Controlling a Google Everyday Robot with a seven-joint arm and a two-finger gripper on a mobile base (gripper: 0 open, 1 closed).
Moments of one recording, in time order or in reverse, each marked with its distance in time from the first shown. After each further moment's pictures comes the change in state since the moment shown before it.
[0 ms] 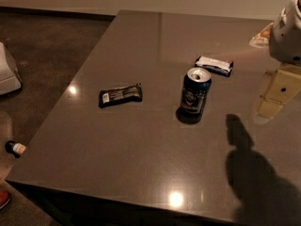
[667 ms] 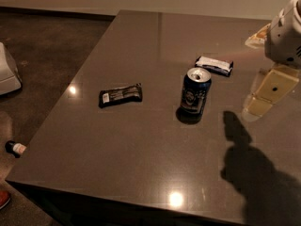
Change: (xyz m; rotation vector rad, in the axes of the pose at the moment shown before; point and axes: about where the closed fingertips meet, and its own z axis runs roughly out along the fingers) arm -0.008 -0.006 0.009 0.007 -0.084 0.037
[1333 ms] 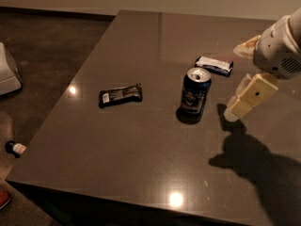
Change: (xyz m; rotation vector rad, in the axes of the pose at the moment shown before) arm -0.013 -0.009 0.034 -0.026 -0.189 0.059
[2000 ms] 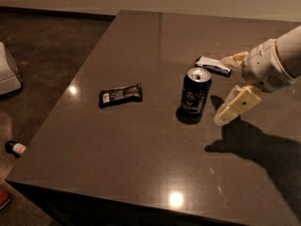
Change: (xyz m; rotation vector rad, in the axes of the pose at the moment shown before) arm 0.006 -0.009 0.048 -0.055 -0.159 -0.022
